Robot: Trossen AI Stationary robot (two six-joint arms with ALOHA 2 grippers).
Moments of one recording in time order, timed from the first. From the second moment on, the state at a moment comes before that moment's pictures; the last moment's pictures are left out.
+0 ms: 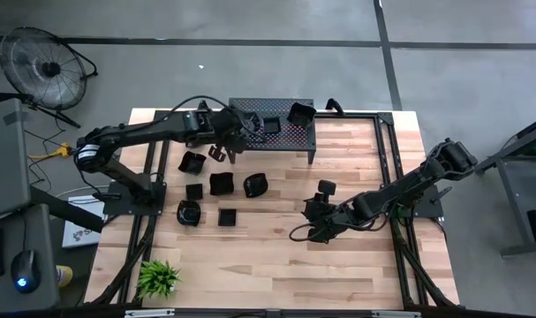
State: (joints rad) left arm 0.31 1.45 1.31 -0.78 -0.36 1.04; right arm 0.44 1.49 0.89 -0.38 0.63 0.39
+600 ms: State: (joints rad) left arm 0.31 1.46 1.31 -0.79 -0.36 1.07; right arm 0.44 1.49 0.89 -0.37 0.63 0.38
